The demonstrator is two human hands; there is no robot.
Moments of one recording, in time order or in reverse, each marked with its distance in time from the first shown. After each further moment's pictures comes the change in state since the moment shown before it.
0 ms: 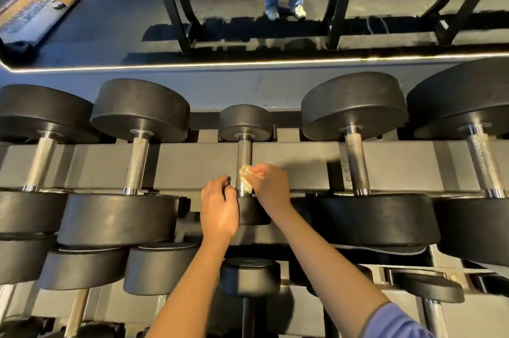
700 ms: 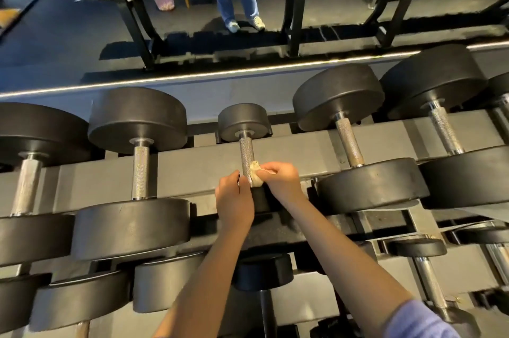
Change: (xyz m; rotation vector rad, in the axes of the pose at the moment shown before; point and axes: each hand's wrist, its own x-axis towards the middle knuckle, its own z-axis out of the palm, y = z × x) left_hand 0.006 -0.005 -0.007 -0.060 -0.183 0.111; right_hand -0.017 0.002 0.010 0.219 0.149 0.180
